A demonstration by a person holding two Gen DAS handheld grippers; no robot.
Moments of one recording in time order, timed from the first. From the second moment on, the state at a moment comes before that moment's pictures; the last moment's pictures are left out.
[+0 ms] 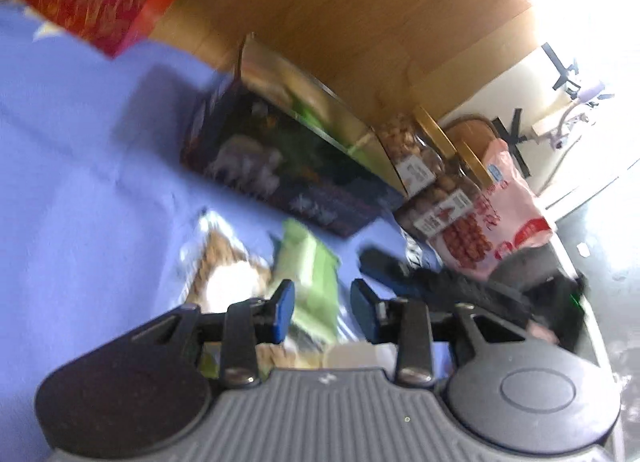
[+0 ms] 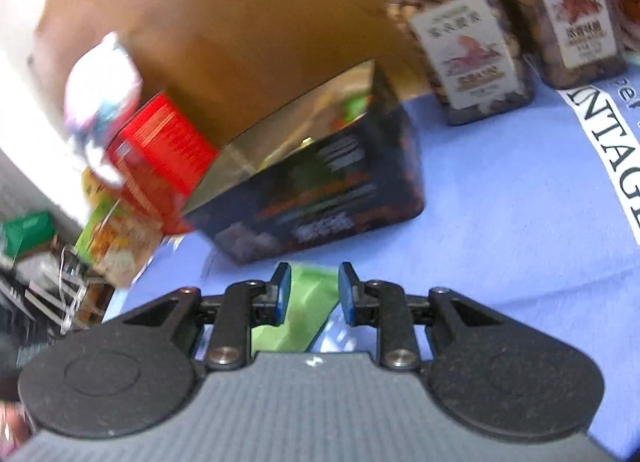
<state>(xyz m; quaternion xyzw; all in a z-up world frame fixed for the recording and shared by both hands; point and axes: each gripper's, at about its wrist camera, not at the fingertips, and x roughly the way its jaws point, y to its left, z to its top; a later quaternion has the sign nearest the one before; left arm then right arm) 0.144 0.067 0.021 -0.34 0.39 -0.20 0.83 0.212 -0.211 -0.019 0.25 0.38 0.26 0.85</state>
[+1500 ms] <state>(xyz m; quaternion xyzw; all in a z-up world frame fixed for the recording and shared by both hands) 0.137 0.086 0.019 -0.30 0.39 -0.21 0.85 0.101 -0.137 -0.002 0.05 0.33 0.29 0.90</state>
